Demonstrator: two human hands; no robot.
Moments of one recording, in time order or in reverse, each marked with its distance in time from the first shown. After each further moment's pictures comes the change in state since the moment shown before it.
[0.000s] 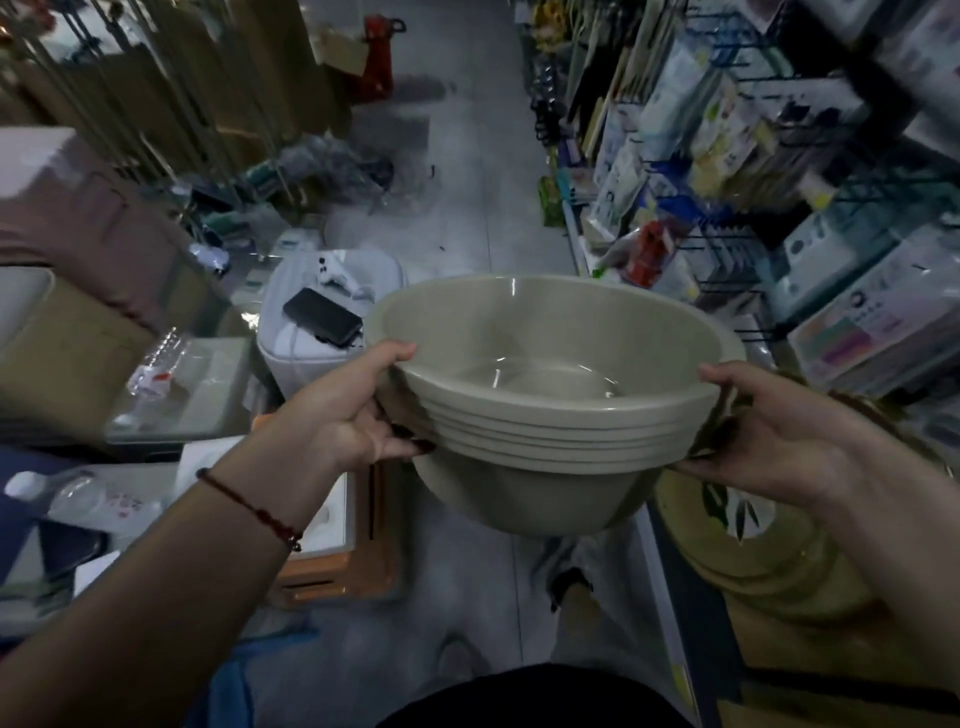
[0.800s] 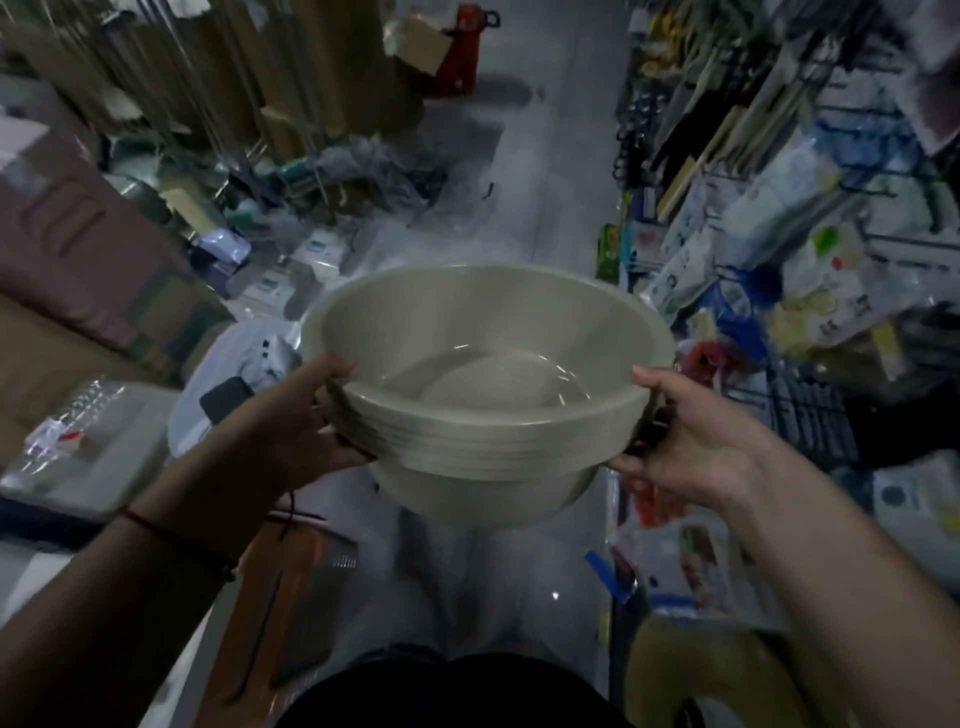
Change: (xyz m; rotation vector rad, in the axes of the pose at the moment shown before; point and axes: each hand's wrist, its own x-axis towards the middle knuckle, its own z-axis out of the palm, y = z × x) left_hand 0.198 0.199 0.129 -0.252 0.151 0.084; right_hand 0.239 -0.297 0.133 -0.179 -0.131 0.077
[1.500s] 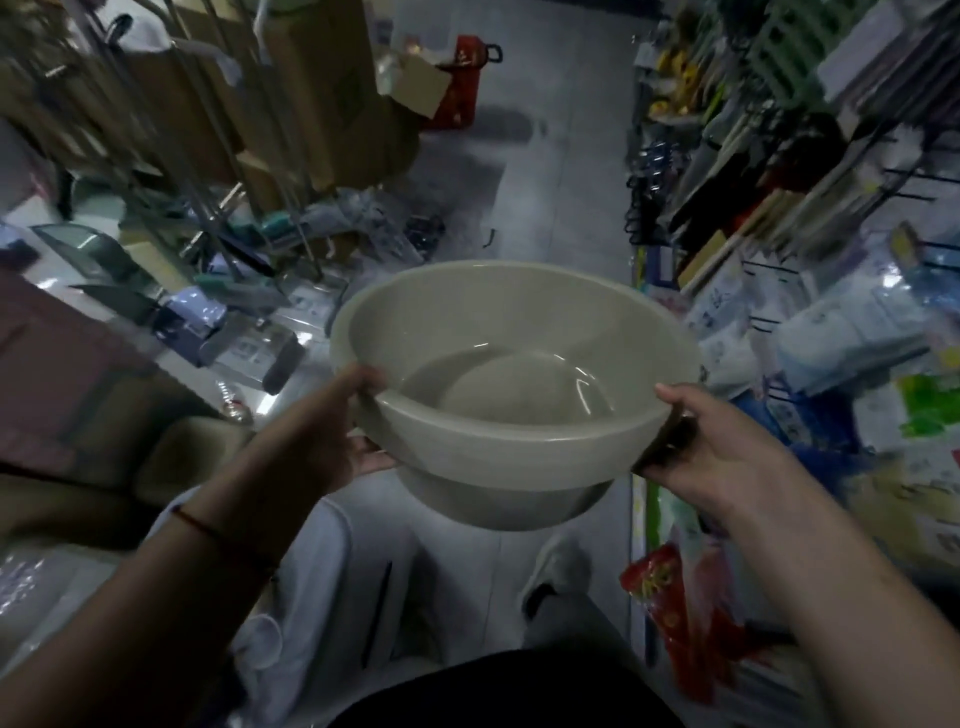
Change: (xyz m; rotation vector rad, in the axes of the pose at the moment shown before) left_hand 0.194 0.225 0.094 0.013 0.023 0.070; right_hand 0.185 -0.199 0.151 0.087 0.125 -0.121
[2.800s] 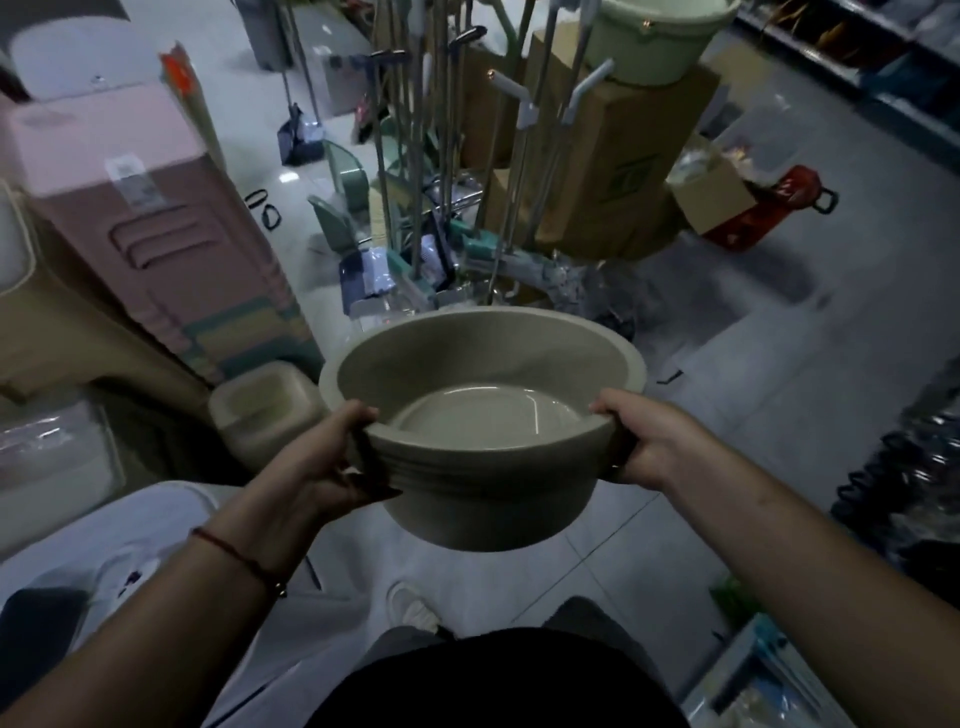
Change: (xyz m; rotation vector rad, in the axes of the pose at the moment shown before) left_hand 0.184 0.125 -0.010 -0.777 0.452 -0.067; right_hand 0.235 -0.124 0.374 -1.129 -0.329 0.043
